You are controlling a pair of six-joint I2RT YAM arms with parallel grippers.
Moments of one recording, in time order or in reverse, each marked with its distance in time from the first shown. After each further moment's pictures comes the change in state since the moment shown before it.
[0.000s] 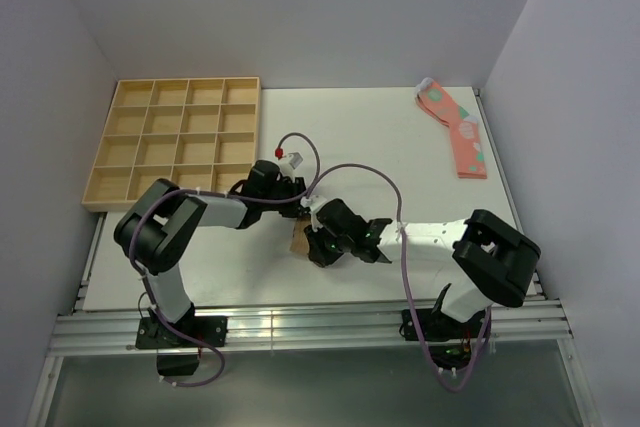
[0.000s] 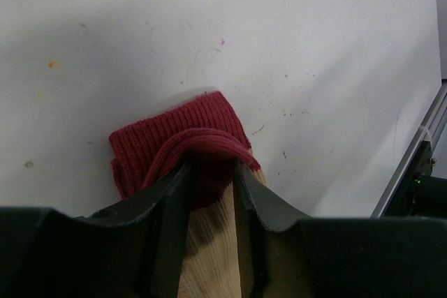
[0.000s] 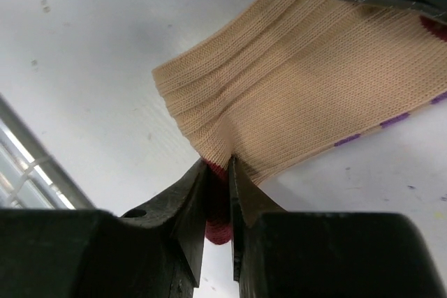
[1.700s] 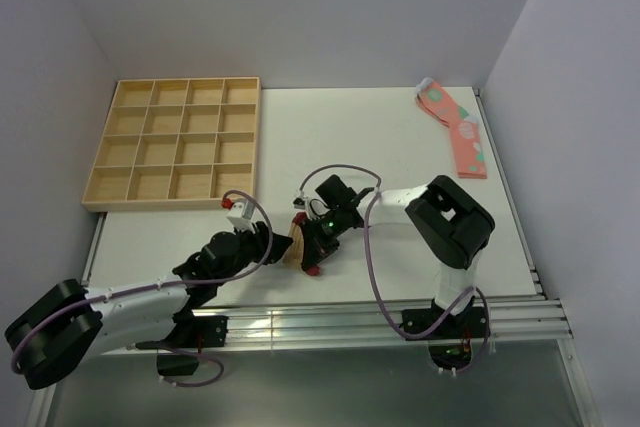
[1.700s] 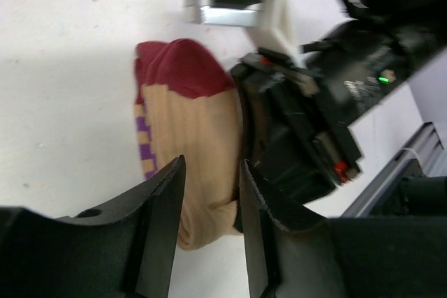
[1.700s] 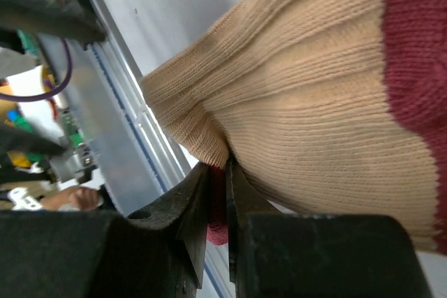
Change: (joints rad) left arm -0.275 -0.822 -0.668 0.162 -0.568 -0.162; right arm -0.214 0.315 0.229 -0.195 -0.700 -0.003
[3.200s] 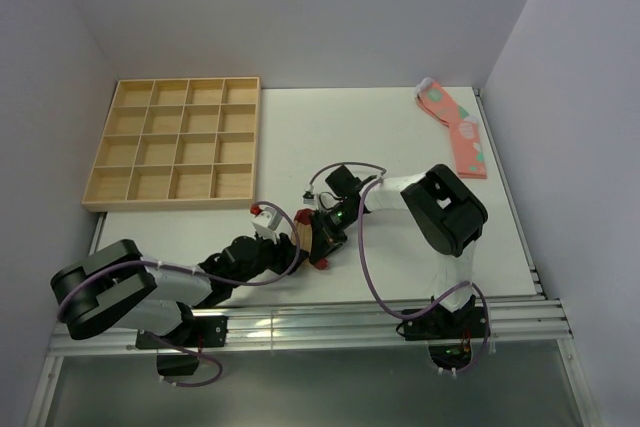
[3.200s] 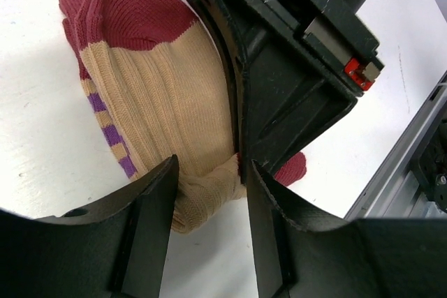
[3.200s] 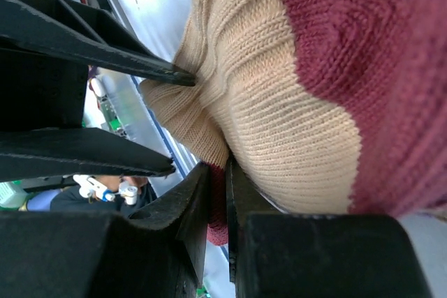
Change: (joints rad) left arm -0.113 0.337 0.020 0.282 0.042 0.124; right arm -0.119 0.095 0.084 -0.175 -0.146 -0.081
